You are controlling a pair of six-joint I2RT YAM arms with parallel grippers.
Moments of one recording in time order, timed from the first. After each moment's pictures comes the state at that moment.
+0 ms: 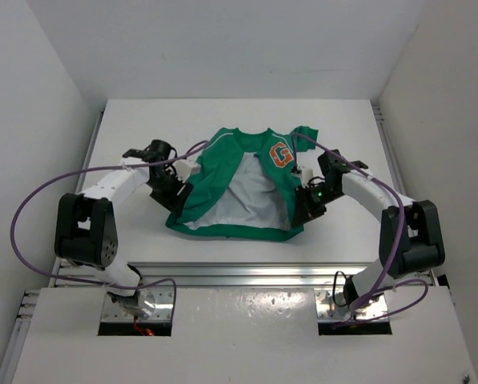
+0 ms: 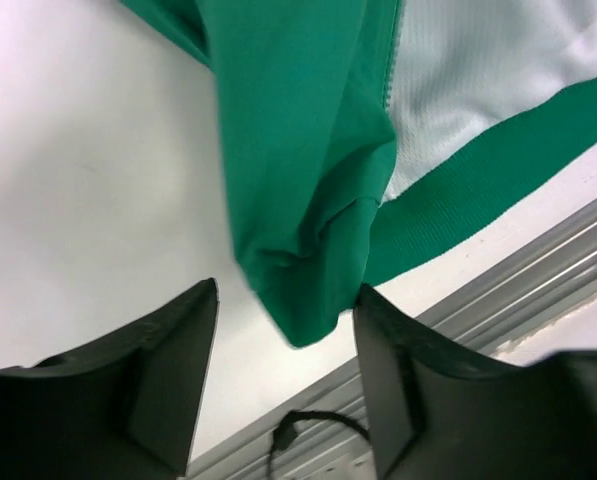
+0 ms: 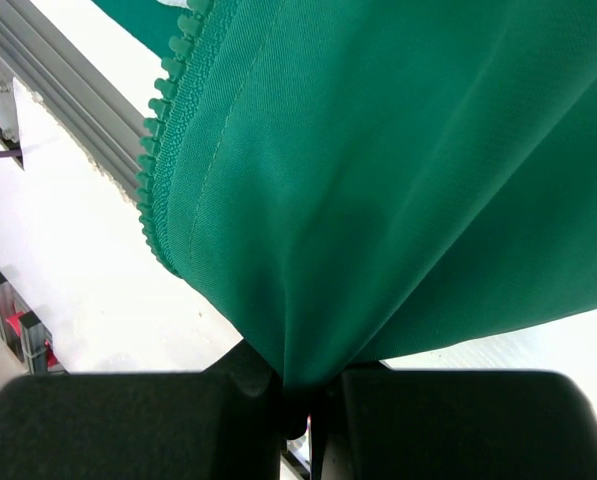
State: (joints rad) left arm -0.18 1.60 1.11 -0.88 0.26 0.43; right arm 0.19 1.56 0.95 -0.81 -0.66 -0.20
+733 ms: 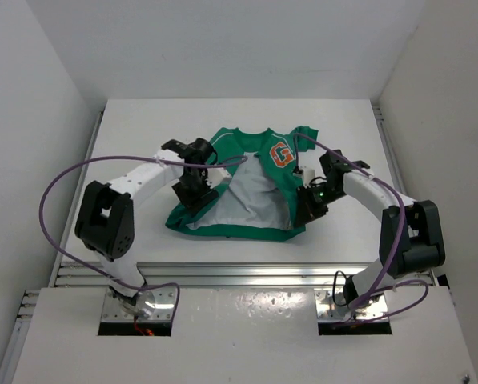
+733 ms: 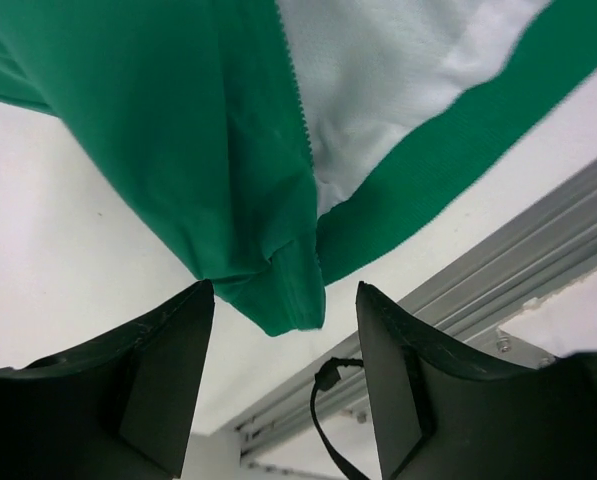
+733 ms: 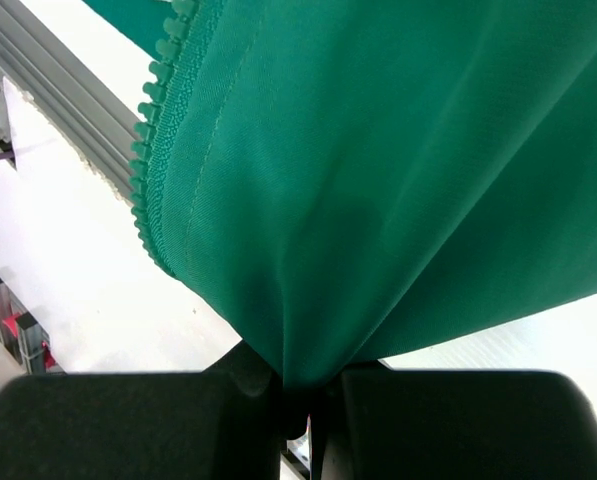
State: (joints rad) left arm -0.47 1.72 1.37 -1.08 0.05 0.47; right arm 0.17 1.56 0.95 -0.83 -0.65 -0.21
